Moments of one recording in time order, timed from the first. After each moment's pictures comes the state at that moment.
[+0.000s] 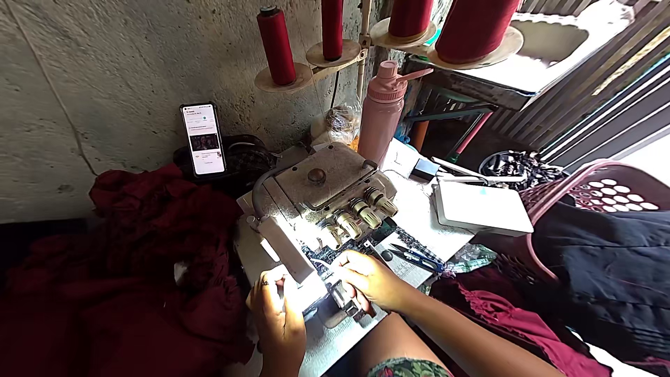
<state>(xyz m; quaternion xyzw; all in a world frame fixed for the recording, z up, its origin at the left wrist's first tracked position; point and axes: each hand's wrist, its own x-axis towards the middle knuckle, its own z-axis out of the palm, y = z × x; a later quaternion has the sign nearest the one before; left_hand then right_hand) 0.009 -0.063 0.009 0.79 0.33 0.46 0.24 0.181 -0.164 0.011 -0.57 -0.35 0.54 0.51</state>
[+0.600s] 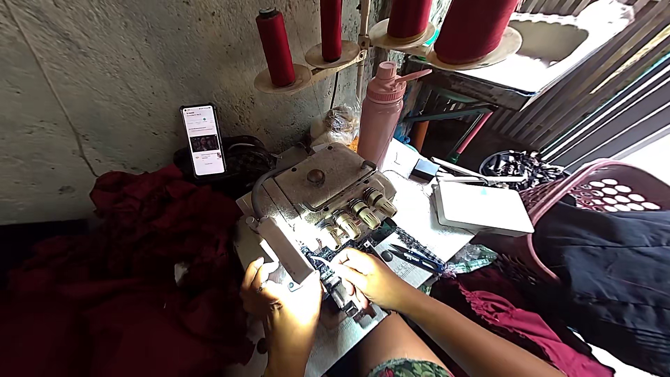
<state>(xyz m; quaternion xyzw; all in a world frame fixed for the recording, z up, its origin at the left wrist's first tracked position) 0.029 -0.065 0.007 0.78 0.40 0.47 0.07 0.182 -0.162 0.012 -0.60 -0.37 0.50 0.50</state>
